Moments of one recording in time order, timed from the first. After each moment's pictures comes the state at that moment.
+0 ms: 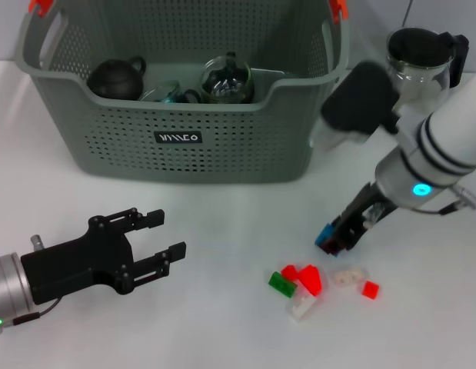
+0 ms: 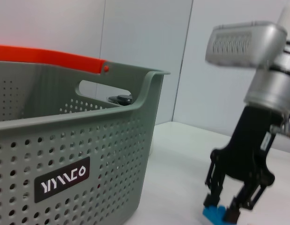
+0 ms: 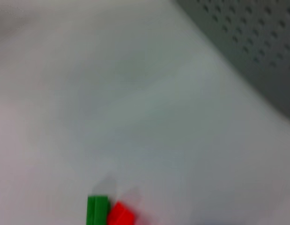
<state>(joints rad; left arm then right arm) -0.33 -2.17 0.50 0.60 2.02 1.59 -1.02 0.81 2.10 -1.55 -0.96 -2.56 -1.33 2.52</state>
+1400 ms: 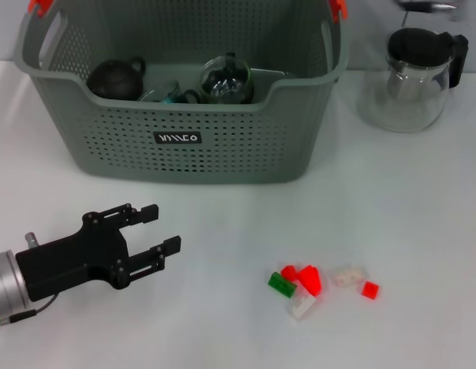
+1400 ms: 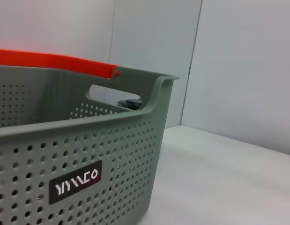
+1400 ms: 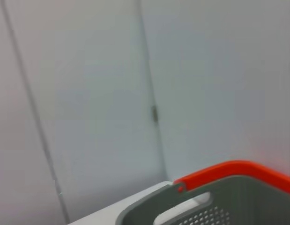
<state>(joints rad) -0.33 -2.17 0.48 0.60 2.02 1.59 -1.02 0.88 2.09 -1.02 -1.17 -1.99 -1.29 2.21</state>
